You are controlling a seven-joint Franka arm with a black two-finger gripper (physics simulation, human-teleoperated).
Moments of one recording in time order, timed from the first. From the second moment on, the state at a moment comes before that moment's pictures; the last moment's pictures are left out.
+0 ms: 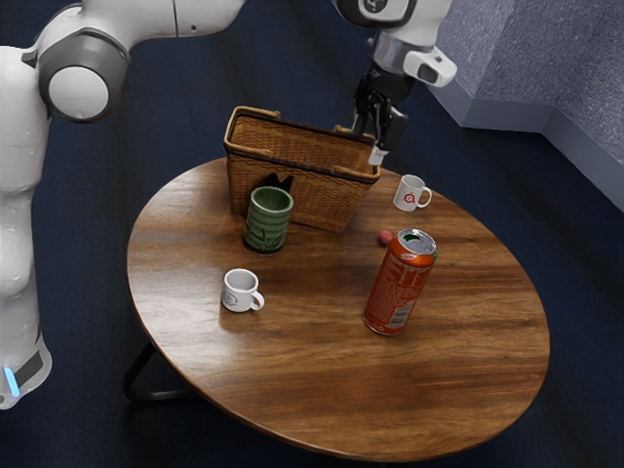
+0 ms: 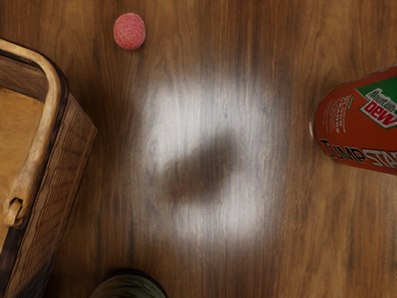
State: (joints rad) arm 0.12 0.18 -0.17 -1.21 0.05 1.36 -0.04
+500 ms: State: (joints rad) arm 0.07 0.29 -0.17 -1.20 0.05 1.55 0.18
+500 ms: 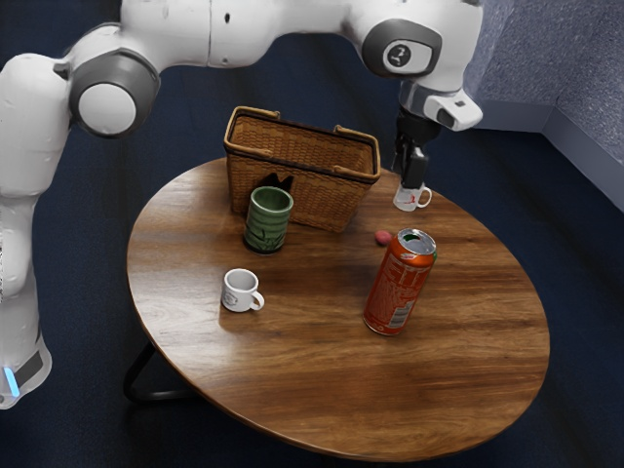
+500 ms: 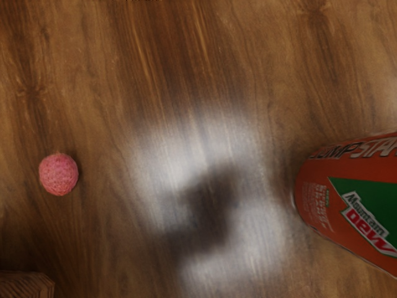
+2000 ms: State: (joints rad) arm 0.20 0.50 -0.17 -1.34 0.00 1.84 0.92
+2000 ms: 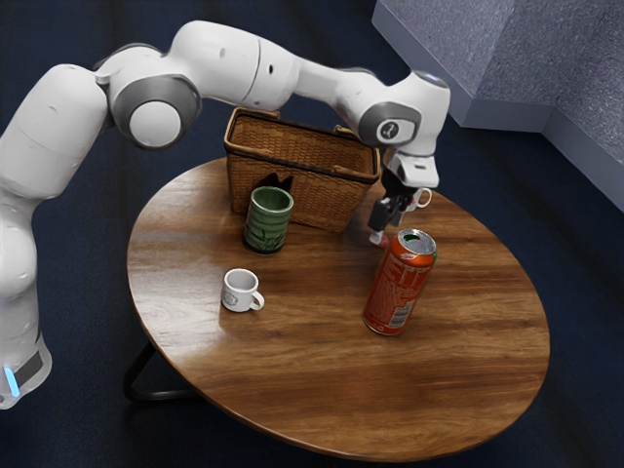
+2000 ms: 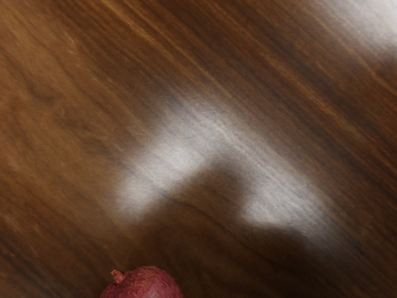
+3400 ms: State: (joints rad) arm 0.21 0.55 -0.17 -1.34 -0.02 1.88 0.96
